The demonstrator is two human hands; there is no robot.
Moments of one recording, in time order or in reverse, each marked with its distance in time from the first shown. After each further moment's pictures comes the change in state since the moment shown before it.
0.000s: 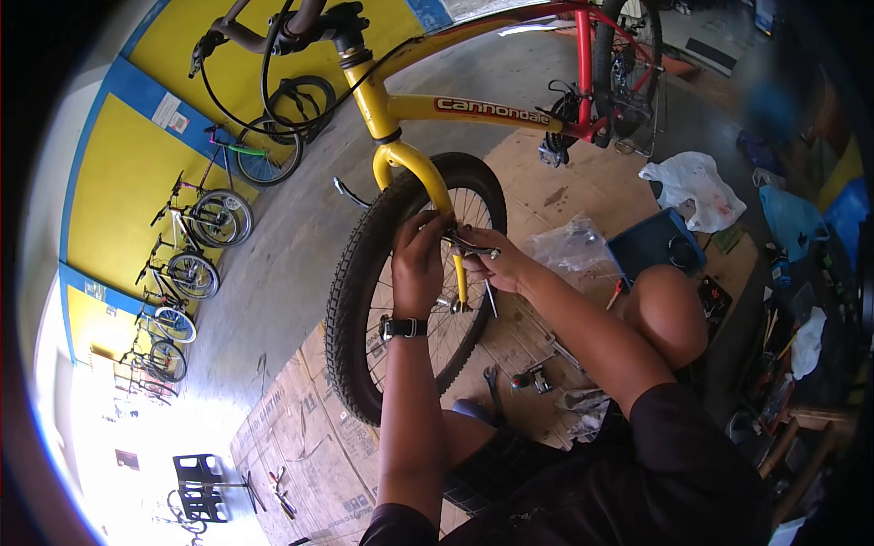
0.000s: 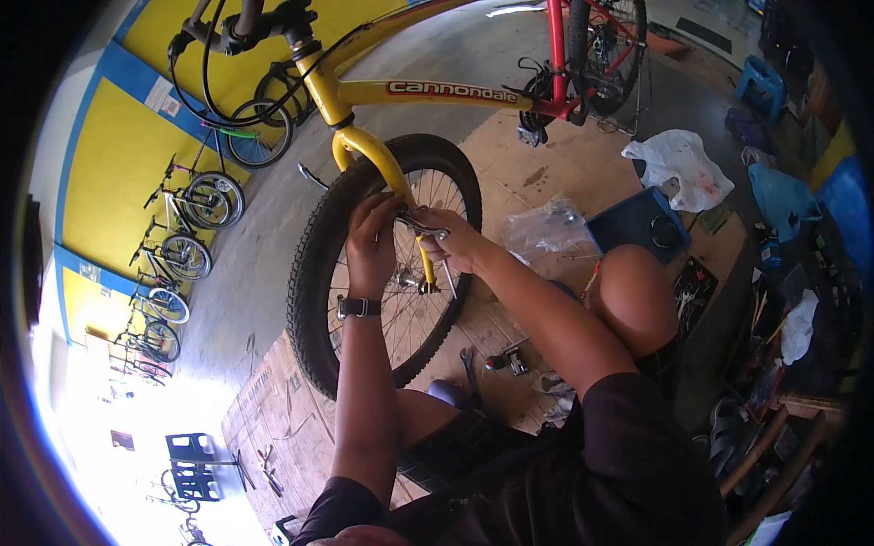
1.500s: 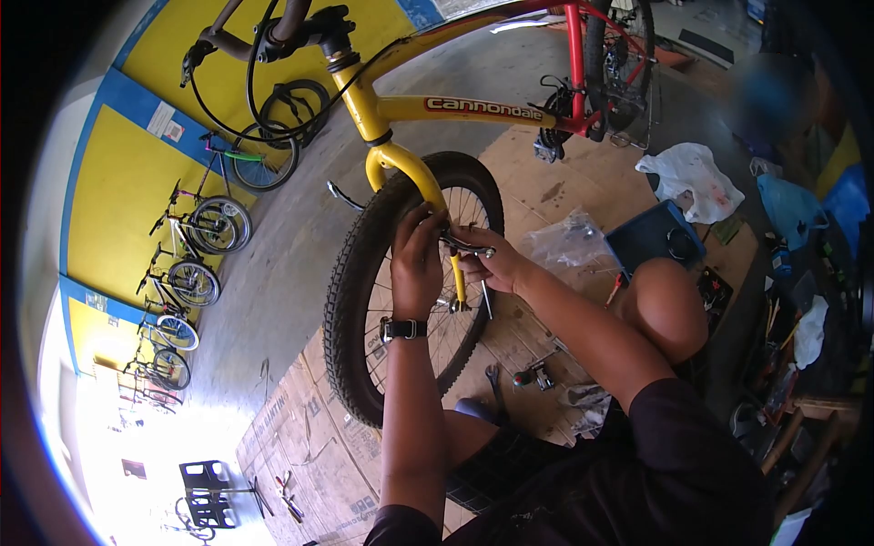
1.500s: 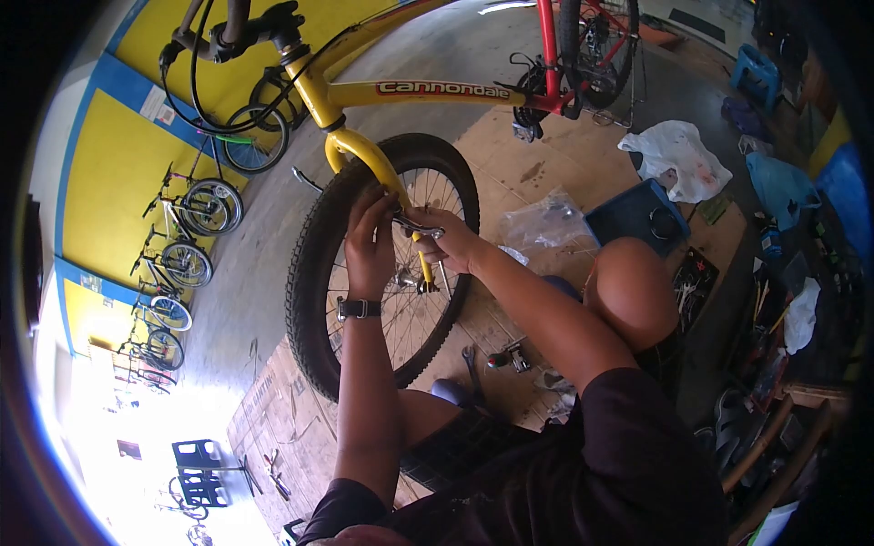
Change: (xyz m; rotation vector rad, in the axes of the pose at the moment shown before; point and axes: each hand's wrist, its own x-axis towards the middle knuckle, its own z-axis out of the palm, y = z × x) left_hand 0.000 -0.002 0.005 -0.041 0.006 -0.028; right_hand -0.004 0.000 0.003 0.065 -0.062 0.004
